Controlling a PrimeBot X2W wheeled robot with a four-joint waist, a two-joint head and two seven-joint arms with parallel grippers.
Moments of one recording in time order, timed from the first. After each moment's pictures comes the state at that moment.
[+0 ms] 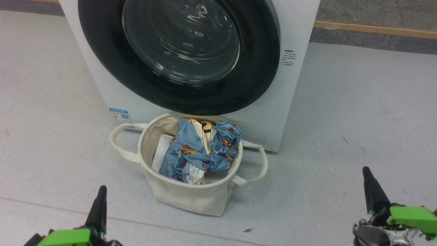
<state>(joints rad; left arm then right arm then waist) -0.08 0.05 0.08 0.28 -1.60 -0.12 0.10 -0.09 -0.04 -0.13 0.29 1.60 0.13 0.10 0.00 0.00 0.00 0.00</state>
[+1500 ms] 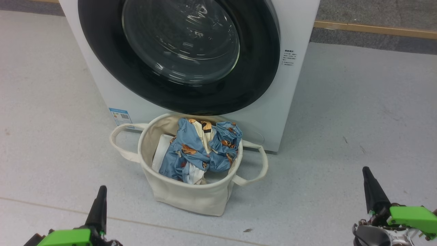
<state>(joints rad) -0.08 0.05 0.08 0.28 -1.60 -0.12 0.10 -0.09 -0.04 -0.13 0.29 1.60 0.13 0.10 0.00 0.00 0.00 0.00</state>
